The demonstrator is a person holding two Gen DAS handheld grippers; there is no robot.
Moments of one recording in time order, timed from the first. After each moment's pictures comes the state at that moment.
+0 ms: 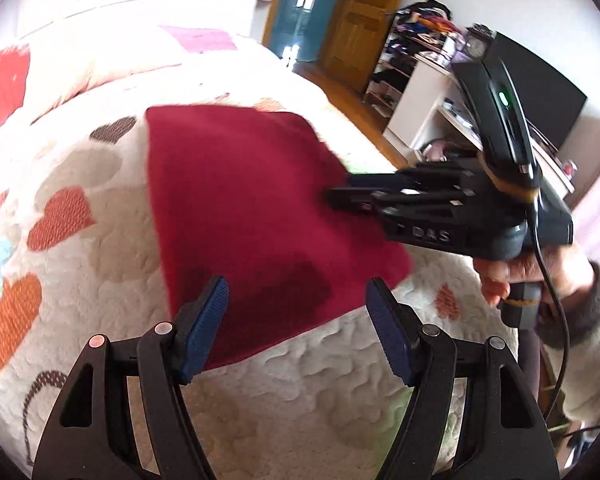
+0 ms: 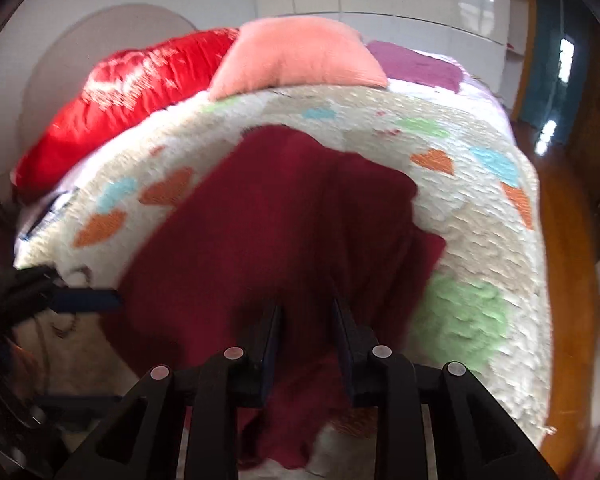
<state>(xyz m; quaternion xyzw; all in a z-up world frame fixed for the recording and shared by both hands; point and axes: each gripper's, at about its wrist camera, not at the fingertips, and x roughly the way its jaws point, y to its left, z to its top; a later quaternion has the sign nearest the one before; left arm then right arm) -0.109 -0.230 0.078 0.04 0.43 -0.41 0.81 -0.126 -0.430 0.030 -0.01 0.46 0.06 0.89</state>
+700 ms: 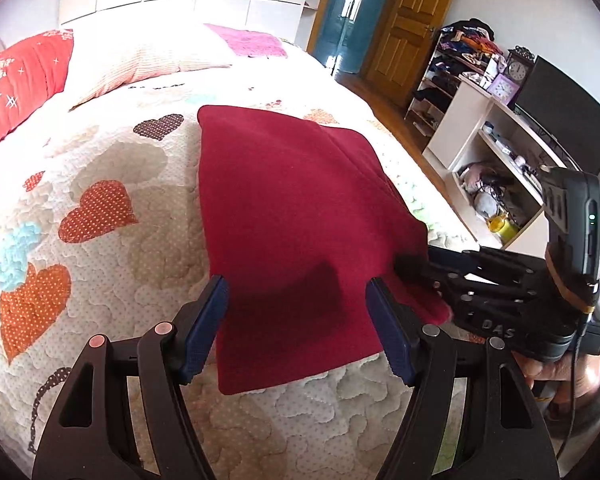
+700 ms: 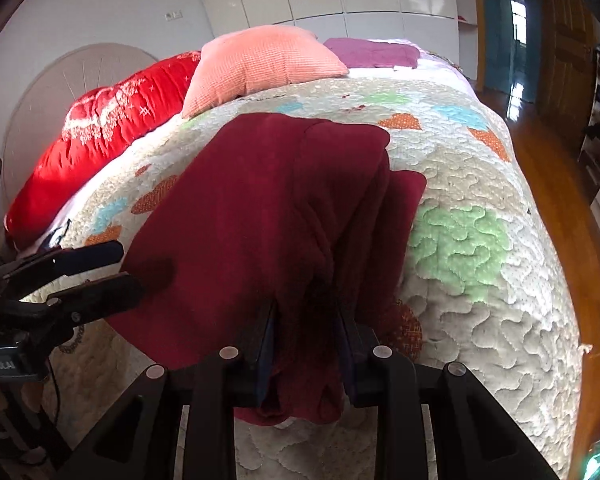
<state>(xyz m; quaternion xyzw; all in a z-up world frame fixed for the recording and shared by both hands) -0.087 -0.215 0.073 0.02 0.43 -0.34 0.84 -0.164 -0.433 0.023 0.09 0.42 0.04 0.90</state>
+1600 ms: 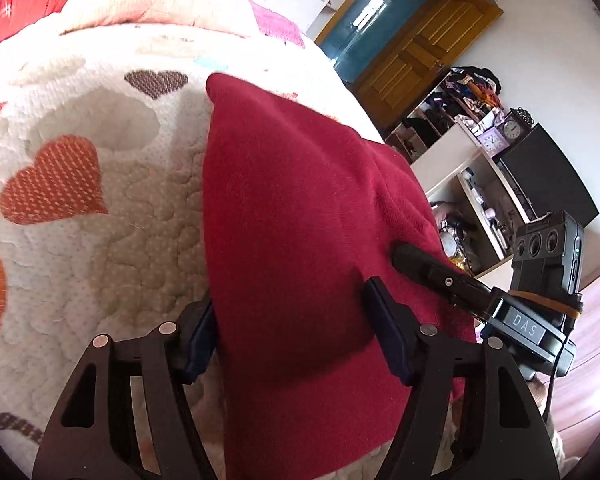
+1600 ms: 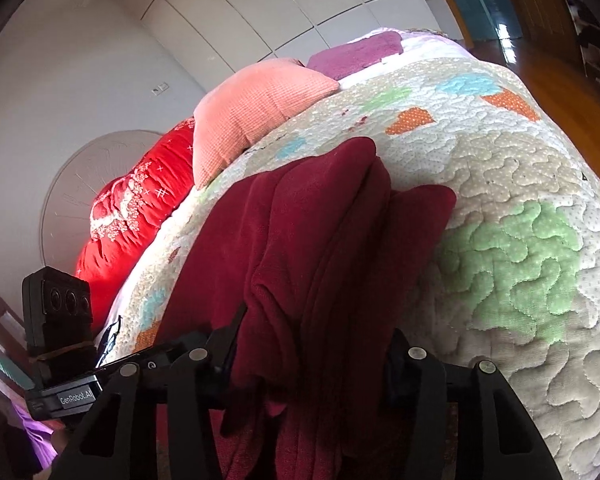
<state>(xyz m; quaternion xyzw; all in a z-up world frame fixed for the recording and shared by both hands) -0.023 -0.201 0.050 -0.11 0.47 -0.37 0.79 -0.115 -0.450 0.017 0.26 0.37 0.09 0.89</state>
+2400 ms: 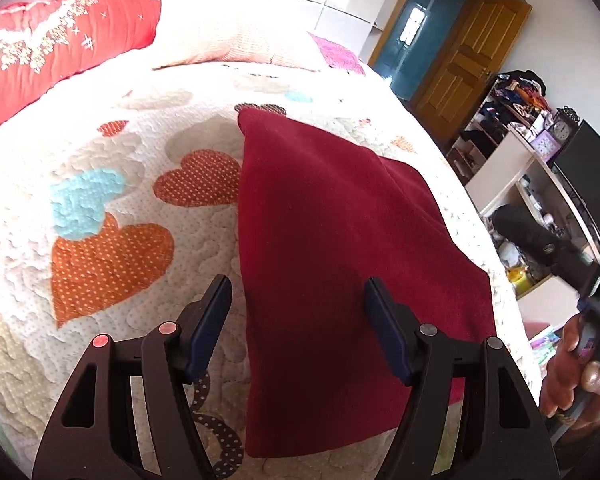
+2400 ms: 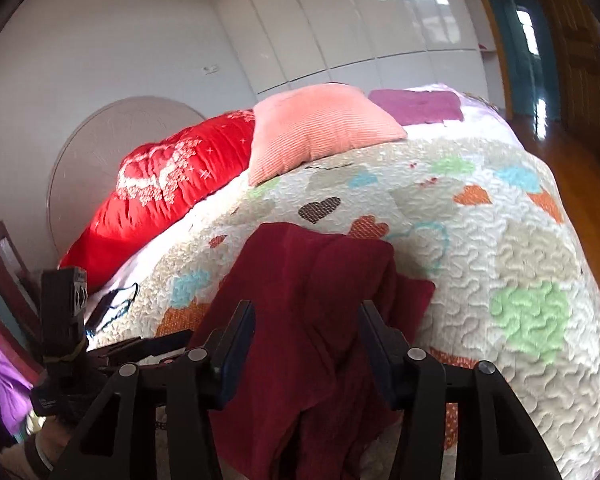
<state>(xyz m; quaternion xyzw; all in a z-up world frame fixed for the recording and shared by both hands) -0.066 -0.127 0.068 -0.06 0.44 -0.26 0.86 -0.137 -0.358 0.073 0.09 0.35 0.10 0.93</state>
